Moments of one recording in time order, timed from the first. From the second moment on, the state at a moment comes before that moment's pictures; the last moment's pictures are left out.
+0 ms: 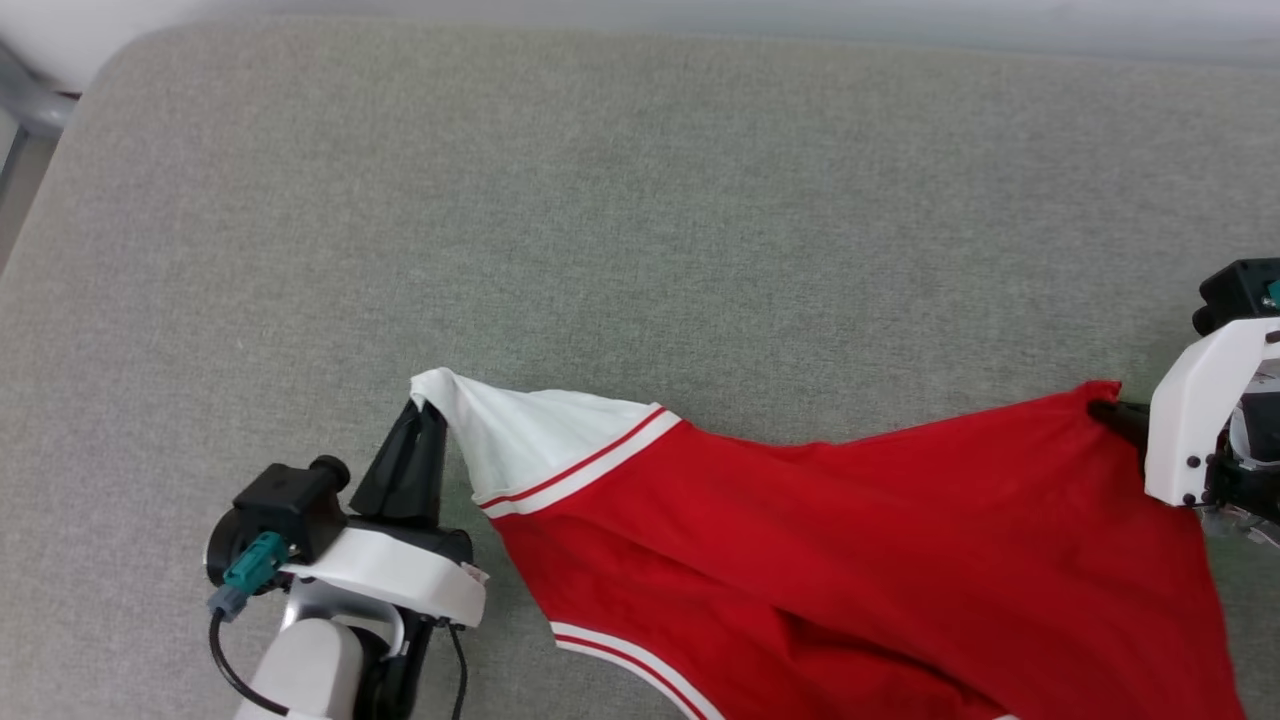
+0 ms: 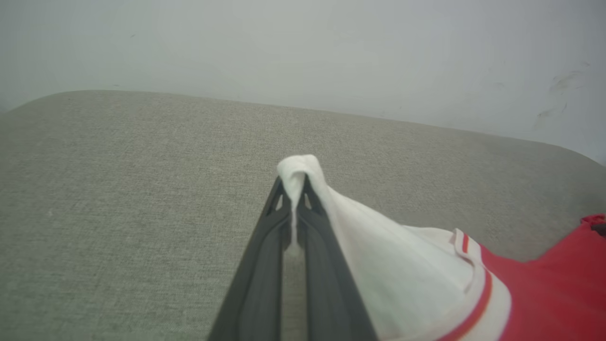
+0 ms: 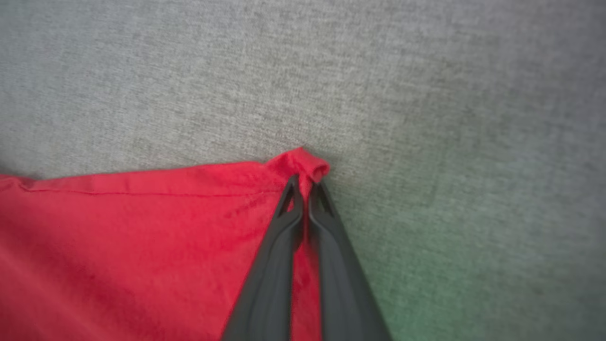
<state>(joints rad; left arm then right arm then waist) -0.20 0.13 -0.15 0.18 -0.32 -0.10 -0.26 -0.55 -0.52 0.26 0.46 0.74 0.13 0.74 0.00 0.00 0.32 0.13</state>
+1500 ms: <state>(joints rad) -1.55 0.34 -0.15 0.78 -0.24 -0.09 -0.11 -1.49 -0.35 0.19 0.84 0.41 0.13 -0.02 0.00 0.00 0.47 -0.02</state>
